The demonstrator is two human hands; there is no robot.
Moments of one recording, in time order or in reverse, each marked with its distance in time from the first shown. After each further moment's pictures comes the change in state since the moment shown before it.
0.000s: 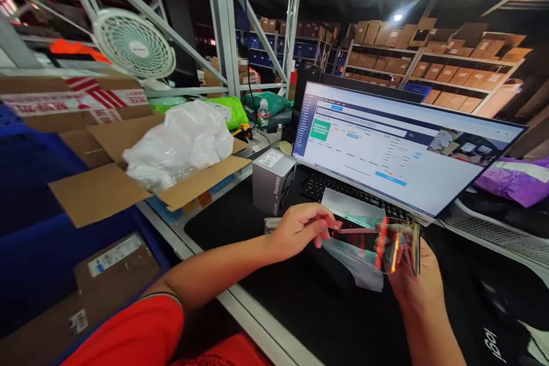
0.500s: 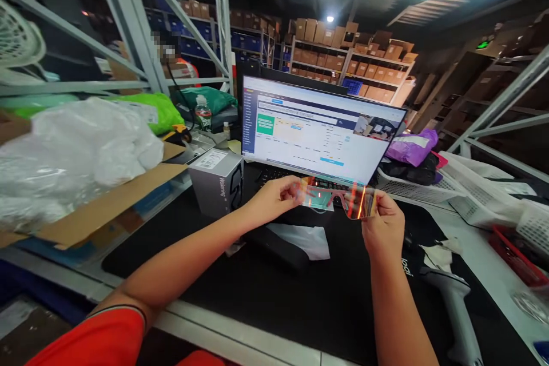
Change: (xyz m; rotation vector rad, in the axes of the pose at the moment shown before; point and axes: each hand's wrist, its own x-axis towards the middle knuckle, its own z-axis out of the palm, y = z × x) left_hand 0.072 -0.009 0.006 0.385 -0.143 -0.033; right_hand 0.021 -0.040 -0.027 -0.088 0.249 -0.272
